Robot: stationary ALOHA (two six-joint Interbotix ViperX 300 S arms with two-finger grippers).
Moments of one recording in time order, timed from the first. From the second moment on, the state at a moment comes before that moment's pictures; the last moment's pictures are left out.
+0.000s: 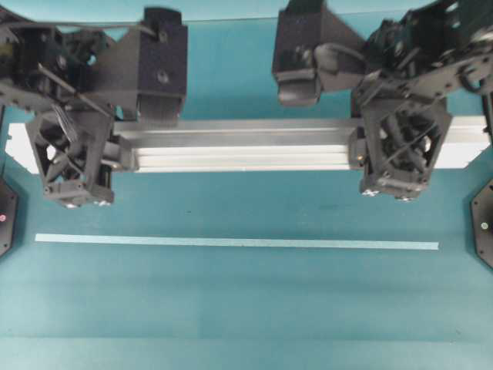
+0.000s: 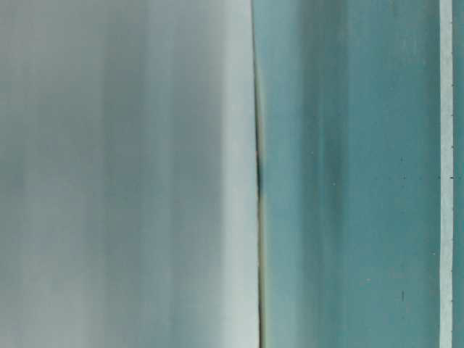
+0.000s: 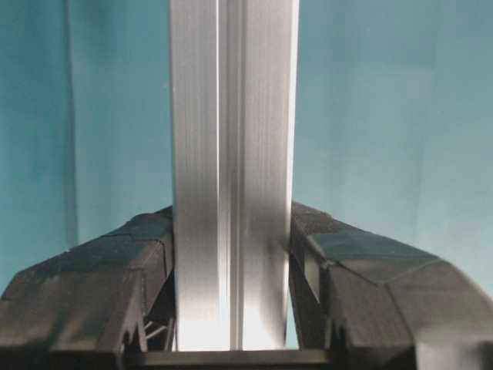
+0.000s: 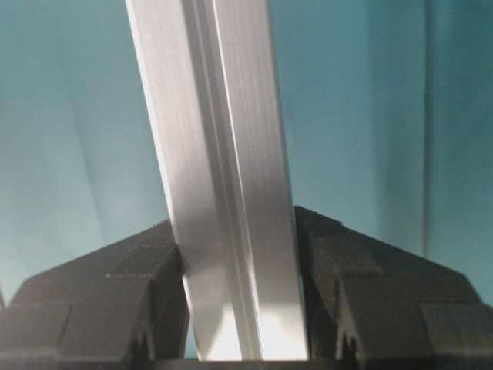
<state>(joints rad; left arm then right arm) 0.03 -0.20 -0.13 0.03 1.49 -0.01 -0.08 -0.10 -0.26 0.07 1.67 0.06</state>
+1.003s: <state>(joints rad) 0.03 -0.17 -0.21 0.03 1.54 -0.01 -0.08 -0.11 -0.25 0.06 1.68 0.07</state>
